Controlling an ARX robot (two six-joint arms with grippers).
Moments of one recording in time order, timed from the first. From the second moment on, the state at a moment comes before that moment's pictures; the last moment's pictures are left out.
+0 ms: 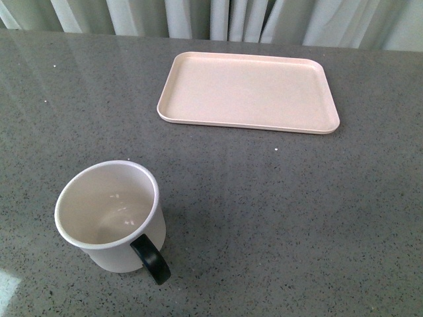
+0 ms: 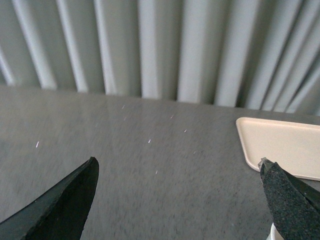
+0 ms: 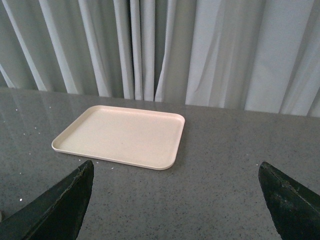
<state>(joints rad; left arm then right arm) -0.04 0.08 0.07 -0.15 -0.11 -0.08 0.00 0.00 0.02 0.00 0.00 -0.01</state>
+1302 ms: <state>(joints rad) -0.18 1.38 0.58 -0.04 0.13 -0.09 0.00 0.00 0.02 0.00 0.00 -0.01</state>
